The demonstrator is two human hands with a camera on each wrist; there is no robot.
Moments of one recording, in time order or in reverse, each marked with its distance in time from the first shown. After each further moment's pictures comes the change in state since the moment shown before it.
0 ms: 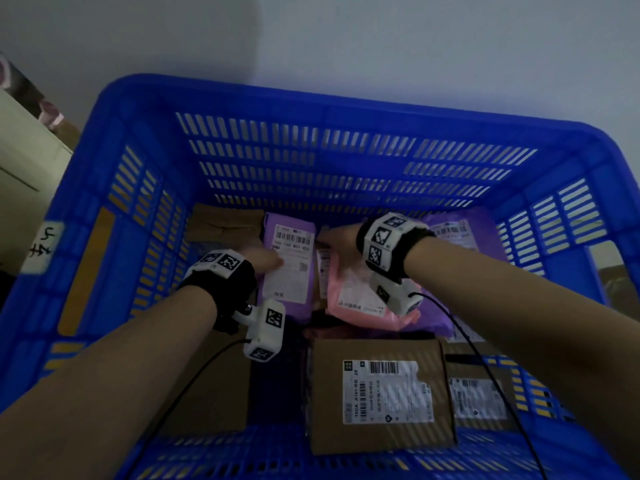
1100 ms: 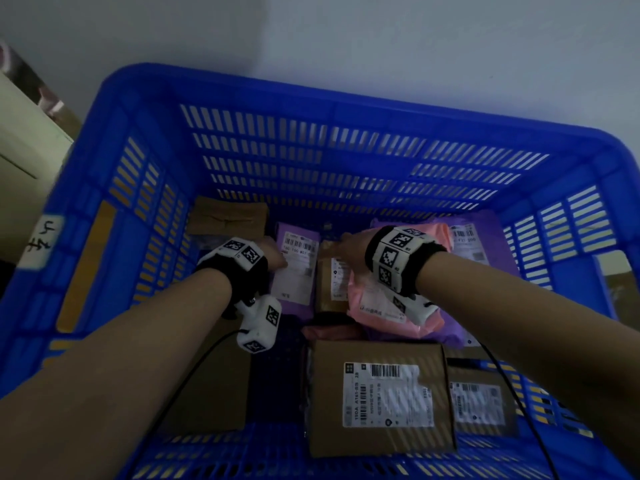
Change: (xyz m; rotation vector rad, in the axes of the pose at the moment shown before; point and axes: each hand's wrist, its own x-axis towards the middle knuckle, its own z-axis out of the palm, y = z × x) left_hand -0.031 0.028 -0.002 0.580 -0.010 0.031; right_hand -0.011 -0.002 0.000 -0.295 -0.213 0.025
